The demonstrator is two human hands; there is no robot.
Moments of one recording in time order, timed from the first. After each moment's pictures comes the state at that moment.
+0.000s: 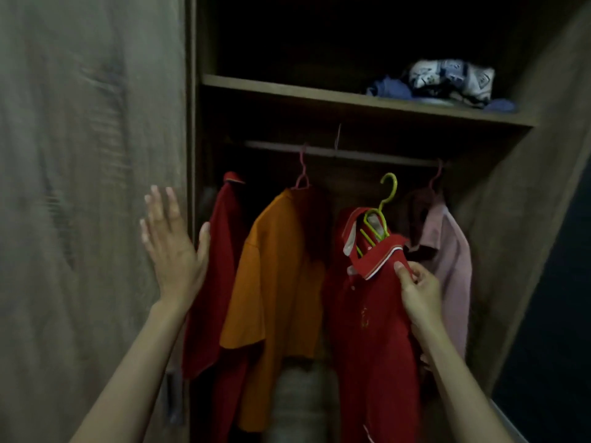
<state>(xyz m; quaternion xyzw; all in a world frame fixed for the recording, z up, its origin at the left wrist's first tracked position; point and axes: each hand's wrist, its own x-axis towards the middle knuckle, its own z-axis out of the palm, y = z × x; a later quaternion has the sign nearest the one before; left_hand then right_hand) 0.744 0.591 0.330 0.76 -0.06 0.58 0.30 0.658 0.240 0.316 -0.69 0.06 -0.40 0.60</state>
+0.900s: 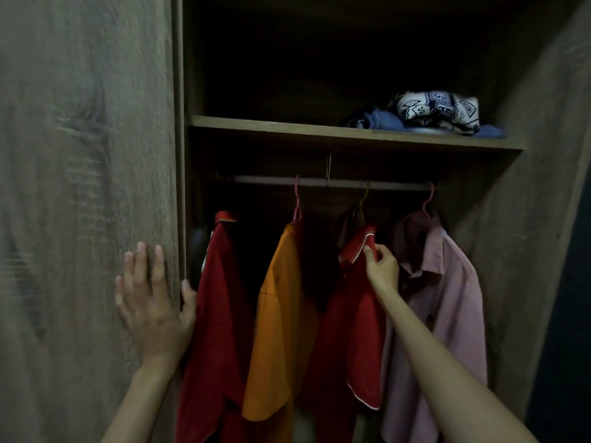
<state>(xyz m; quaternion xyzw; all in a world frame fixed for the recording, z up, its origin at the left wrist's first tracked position) 0.779 0.605 0.314 0.68 -0.05 0.69 0.23 0.810 0.230 0.351 -0.74 0.12 -0.46 0.47</state>
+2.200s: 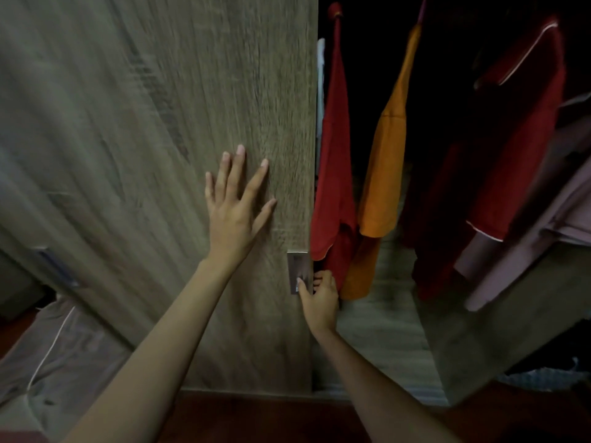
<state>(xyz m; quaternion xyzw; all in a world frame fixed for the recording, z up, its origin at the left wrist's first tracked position) 0.756 0.736 0.207 0.83 -0.22 0.50 0.12 0.695 0.593 0.037 -0.83 0.18 -0.19 0.49</state>
